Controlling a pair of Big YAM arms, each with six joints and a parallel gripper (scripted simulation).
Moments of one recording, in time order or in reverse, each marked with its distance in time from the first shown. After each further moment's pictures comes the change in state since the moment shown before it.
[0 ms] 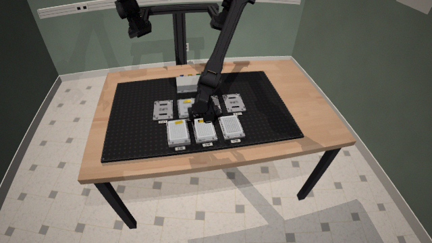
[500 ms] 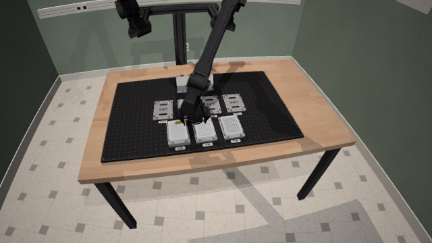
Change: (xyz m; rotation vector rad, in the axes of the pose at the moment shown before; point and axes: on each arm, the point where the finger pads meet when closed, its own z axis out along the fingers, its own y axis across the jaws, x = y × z) left arm 0.010 -0.042 0.007 -0.003 0.010 0.023; right arm 0.000 0.000 0.000 0.000 0.000 0.000
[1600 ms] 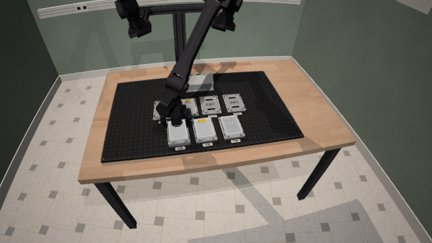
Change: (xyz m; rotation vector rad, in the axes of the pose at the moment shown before) left arm -0.004 -0.085 -0.004 -0.001 -0.003 -0.012; right arm 0.000 0.000 0.000 0.000 0.000 0.000
